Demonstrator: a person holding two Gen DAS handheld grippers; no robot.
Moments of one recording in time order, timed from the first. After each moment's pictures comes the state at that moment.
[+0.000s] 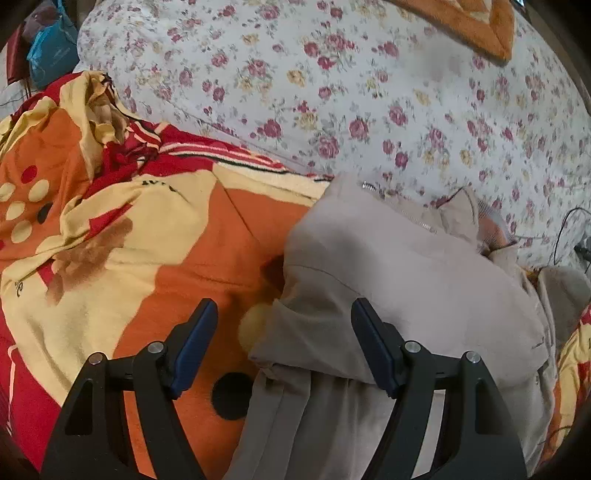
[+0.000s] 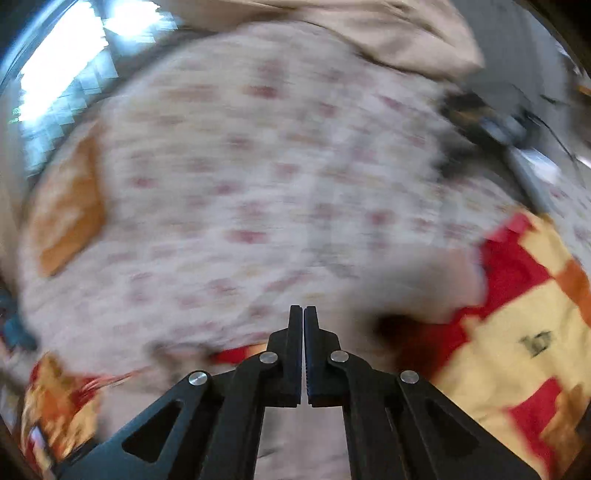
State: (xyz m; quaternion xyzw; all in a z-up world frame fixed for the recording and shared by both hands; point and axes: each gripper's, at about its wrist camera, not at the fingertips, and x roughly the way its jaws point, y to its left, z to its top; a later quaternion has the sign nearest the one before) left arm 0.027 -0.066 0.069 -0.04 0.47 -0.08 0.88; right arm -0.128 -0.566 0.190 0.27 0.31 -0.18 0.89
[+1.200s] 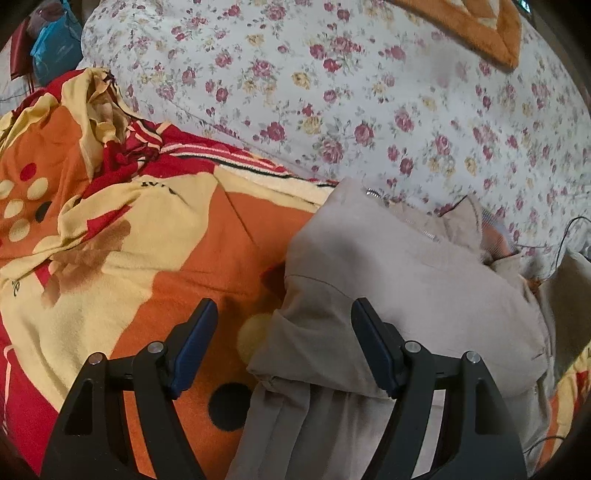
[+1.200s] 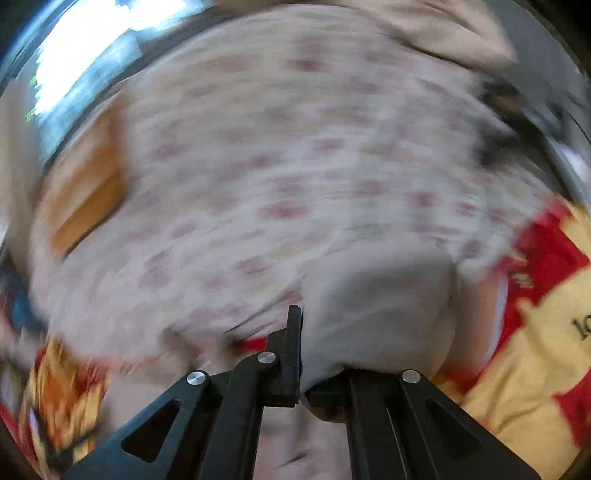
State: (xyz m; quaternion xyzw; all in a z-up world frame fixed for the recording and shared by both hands) left arm 0.032 -0.064 0.064 -0.05 0.47 -0.07 0.88; right arm -0.100 -0.521 0.158 0.24 0.33 -0.14 0.90
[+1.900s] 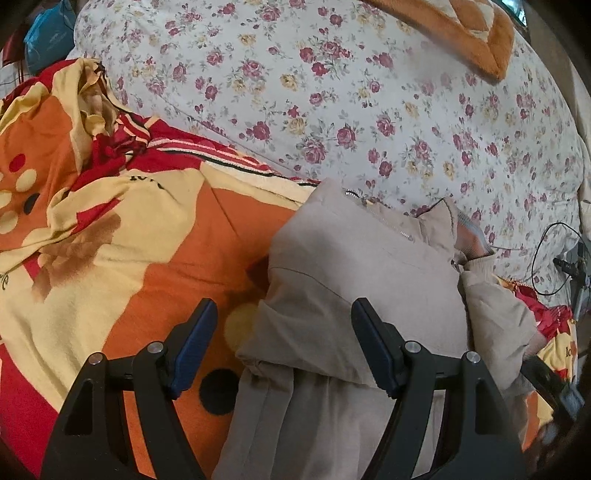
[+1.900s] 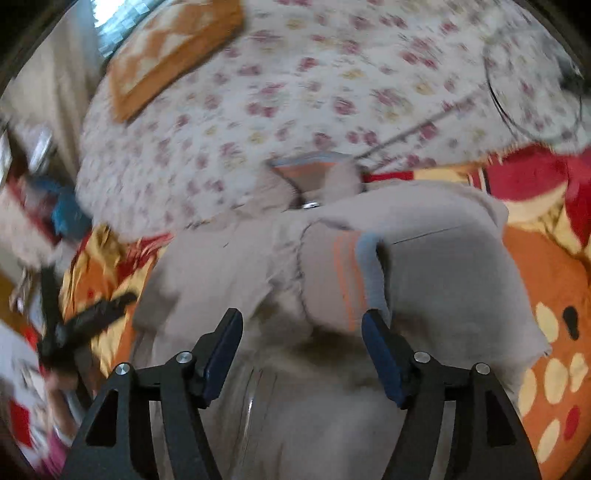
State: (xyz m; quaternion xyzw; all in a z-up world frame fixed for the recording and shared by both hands) left arm 0.026 -0.059 0.071 -0.08 0.48 -0.11 0.87; right arm -0.106 -0.393 0.080 0.28 0.45 -0.01 0.85
